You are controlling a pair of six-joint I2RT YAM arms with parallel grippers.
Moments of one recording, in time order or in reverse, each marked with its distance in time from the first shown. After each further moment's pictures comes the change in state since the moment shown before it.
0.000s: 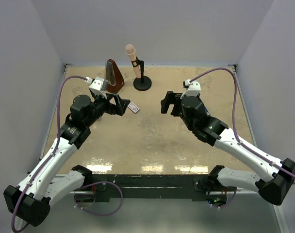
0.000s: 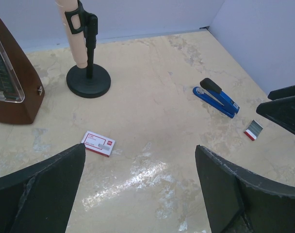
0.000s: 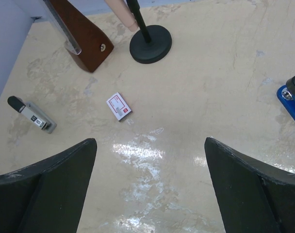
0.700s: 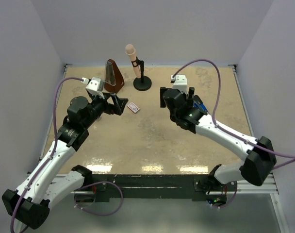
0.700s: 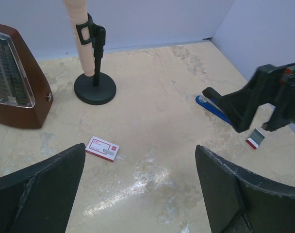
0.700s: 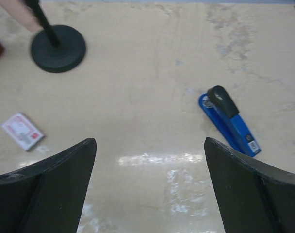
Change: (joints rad) left arm 0.000 -0.032 0.000 0.000 -0.034 0.000; right arm -0.007 0.241 0.097 -0.009 0.297 -0.131
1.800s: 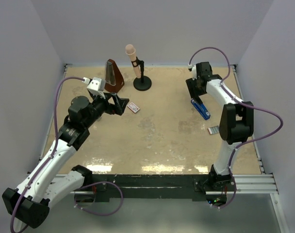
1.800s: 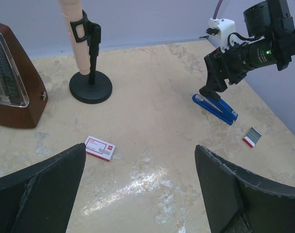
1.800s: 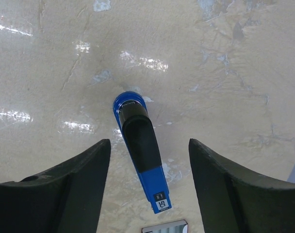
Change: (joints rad) left arm -0.008 0.005 0.000 0.008 0.006 -0.011; right arm -0.650 0.588 0.448 -0.327 -0.645 -0.565
